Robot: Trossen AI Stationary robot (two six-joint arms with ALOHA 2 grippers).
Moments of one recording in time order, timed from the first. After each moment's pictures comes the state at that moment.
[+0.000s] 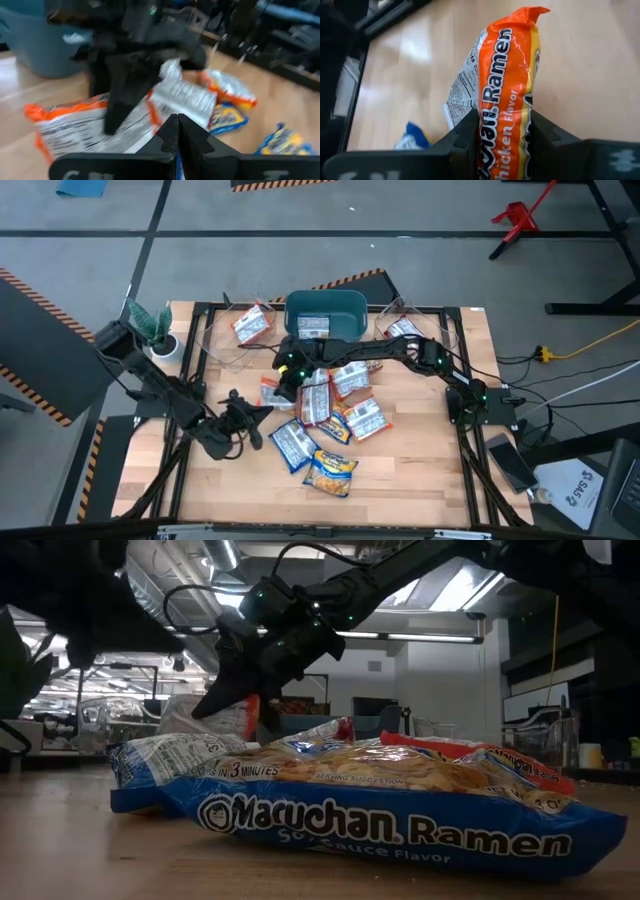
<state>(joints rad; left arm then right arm) -0.72 1.26 0.45 0.14 -1.14 -0.91 -0.16 2.35 1.86 -0.27 -0.49 0.30</state>
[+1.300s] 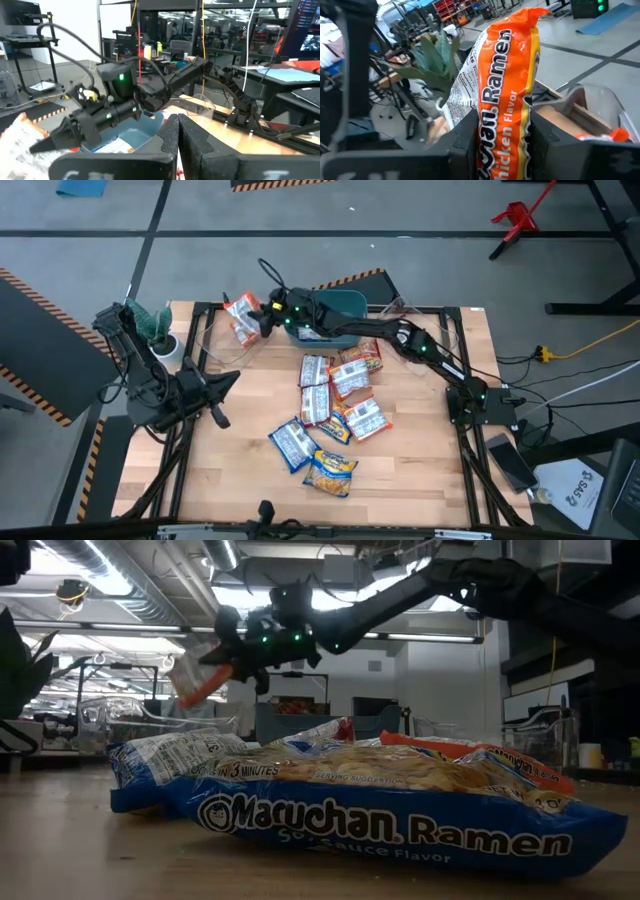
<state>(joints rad) -0.91 0.86 0.74 0.14 -1.57 -0.09 -0.36 2.52 2.15 0.28 -0.17 0.42</state>
